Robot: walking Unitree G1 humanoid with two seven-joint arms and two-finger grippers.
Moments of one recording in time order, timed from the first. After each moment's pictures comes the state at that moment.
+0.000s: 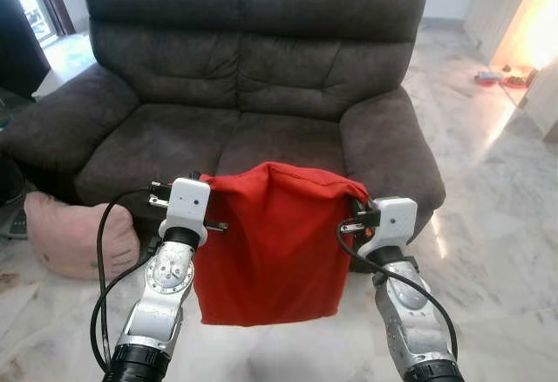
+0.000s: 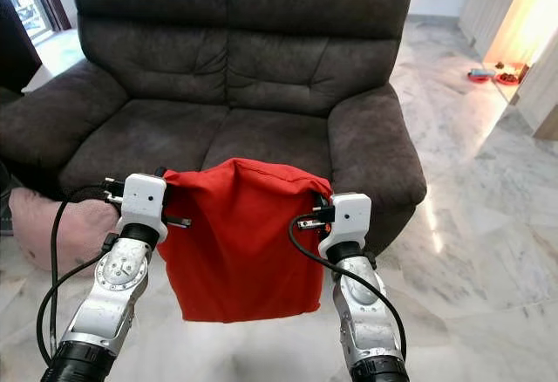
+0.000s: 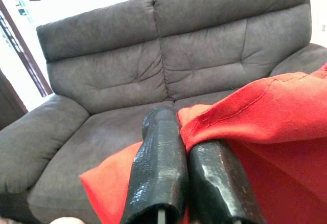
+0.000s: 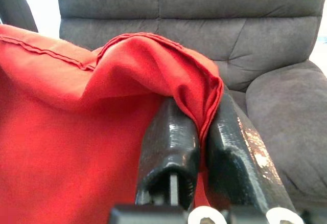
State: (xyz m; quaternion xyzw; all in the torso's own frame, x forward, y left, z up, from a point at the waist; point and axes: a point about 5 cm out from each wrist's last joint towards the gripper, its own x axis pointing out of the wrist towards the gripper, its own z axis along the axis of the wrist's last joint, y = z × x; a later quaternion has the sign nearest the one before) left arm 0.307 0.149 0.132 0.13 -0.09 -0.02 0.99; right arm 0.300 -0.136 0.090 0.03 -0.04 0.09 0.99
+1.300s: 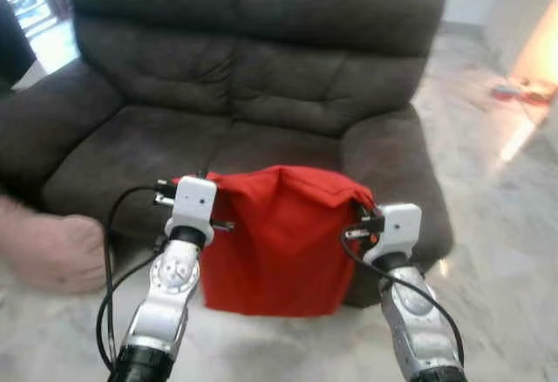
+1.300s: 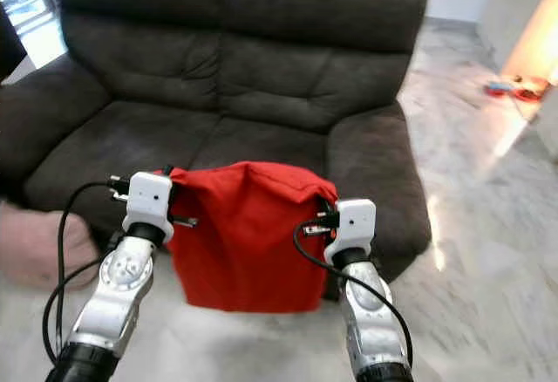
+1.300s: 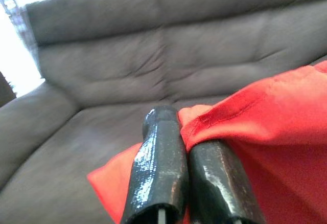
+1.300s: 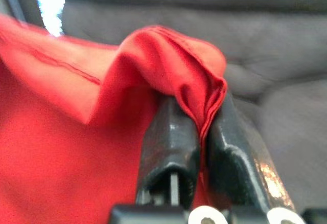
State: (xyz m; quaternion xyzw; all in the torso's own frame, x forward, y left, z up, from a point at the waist) left arm 0.305 0.149 0.130 0.13 -0.09 -0.03 0.99; right arm 0.303 -0.130 0.095 0.02 -0.05 0.10 0.99
